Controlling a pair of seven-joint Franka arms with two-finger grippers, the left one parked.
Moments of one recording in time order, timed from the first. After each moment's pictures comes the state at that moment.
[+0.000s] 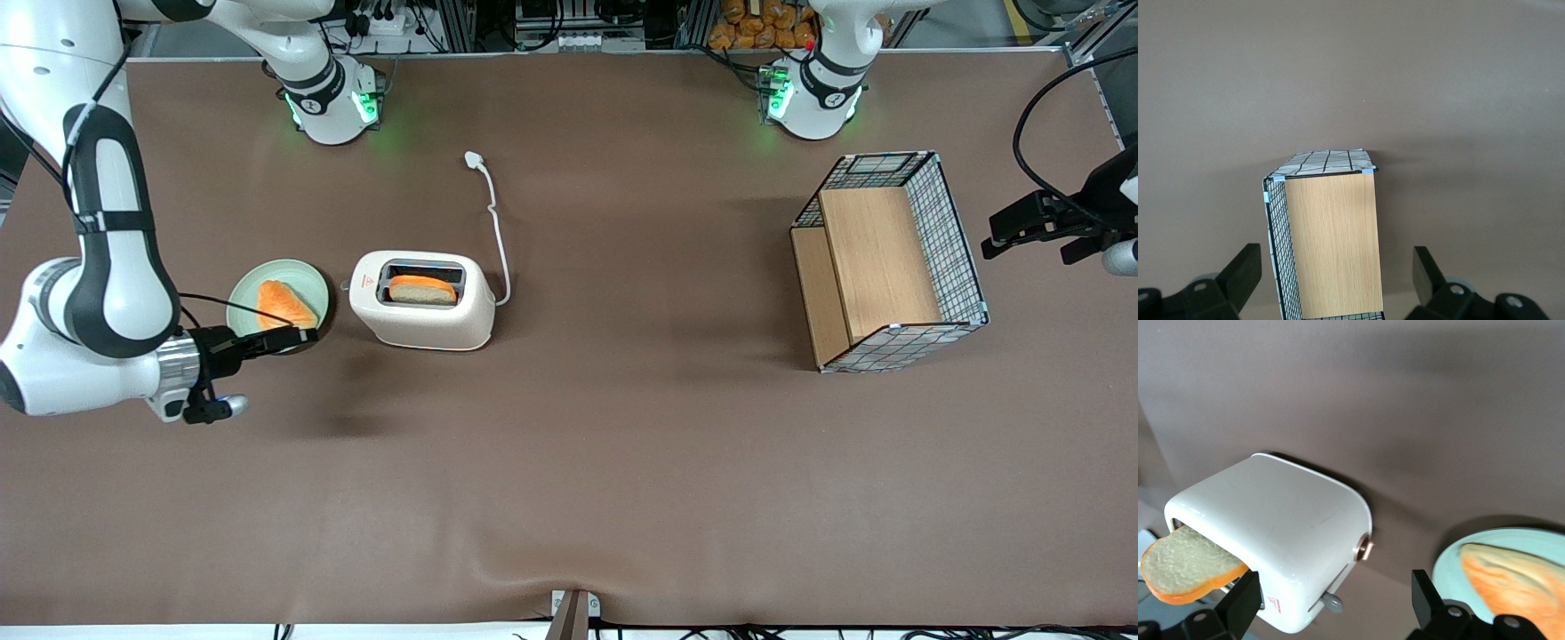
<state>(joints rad) 0.02 0.56 -0.10 -1.50 0.47 1.58 -0.34</state>
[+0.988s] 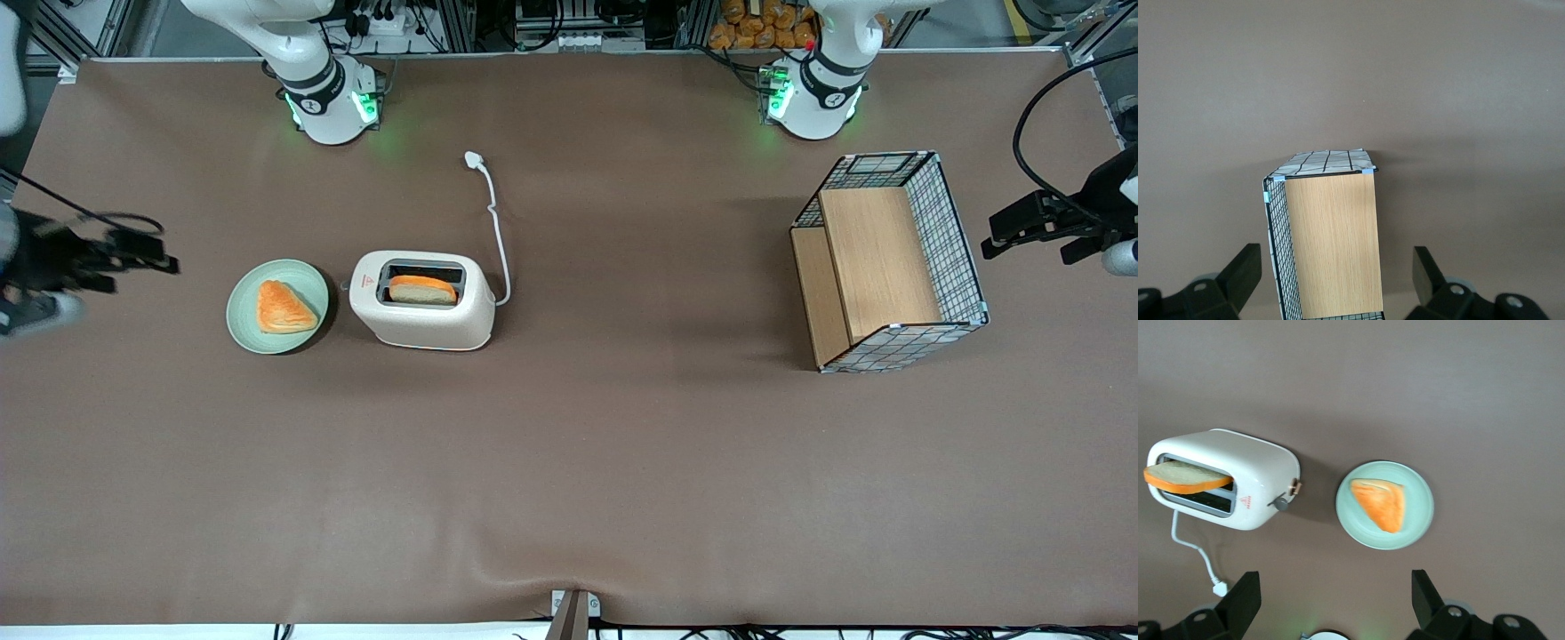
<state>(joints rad) 0.01 0.15 -0.11 -1.45 0.10 1.42 -0.28</state>
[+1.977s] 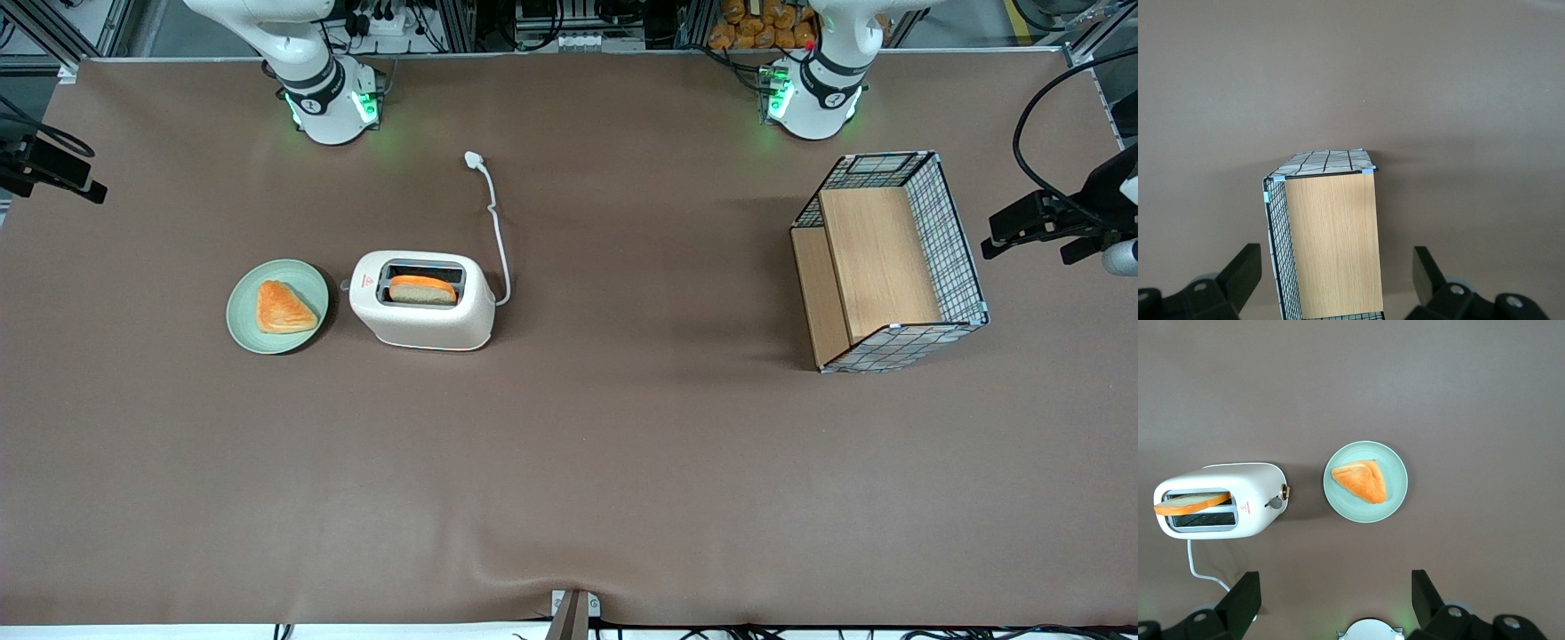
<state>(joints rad) -0.05 -0.06 -0.06 -1.55 0.06 1.40 0.02</state>
